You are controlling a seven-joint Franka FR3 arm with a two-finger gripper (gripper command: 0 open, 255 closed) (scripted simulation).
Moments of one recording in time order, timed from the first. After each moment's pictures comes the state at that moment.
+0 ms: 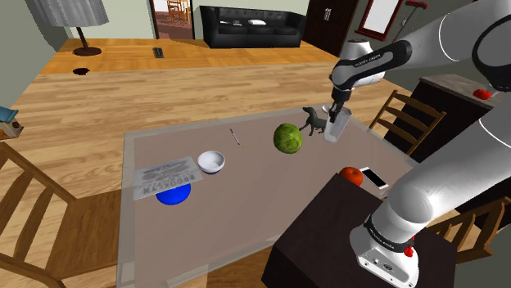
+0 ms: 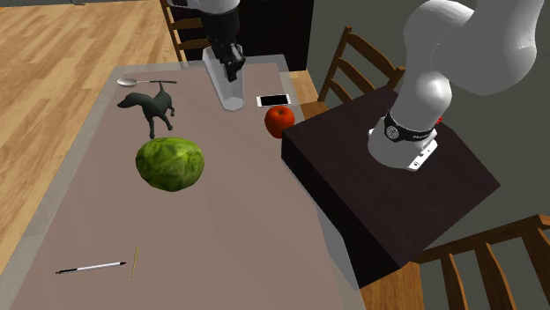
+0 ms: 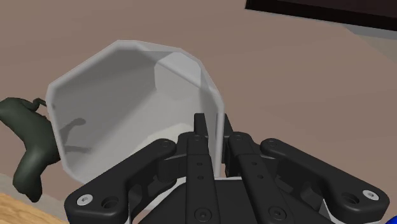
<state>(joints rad) -0.28 -0.16 -0.34 -2.37 -0.22 2.24 -0.60</state>
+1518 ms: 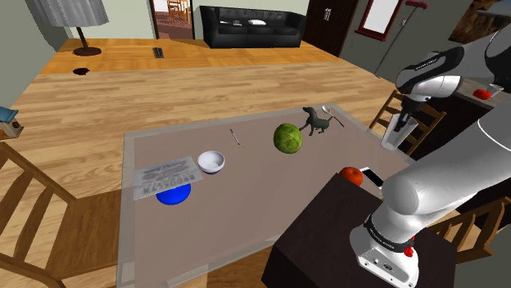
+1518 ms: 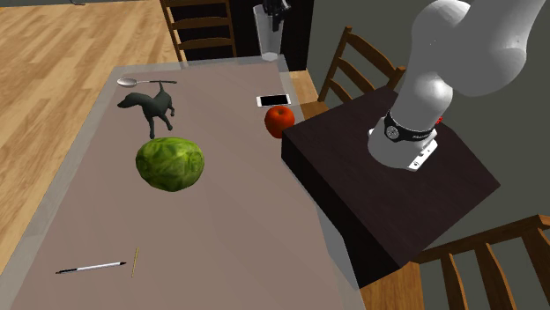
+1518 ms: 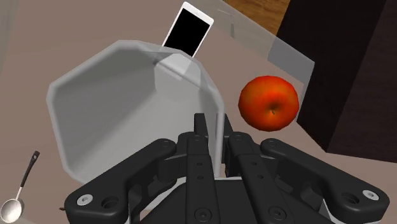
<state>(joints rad) -0.52 -0.16 -0.74 -2.35 -0.25 2.31 -1.21</state>
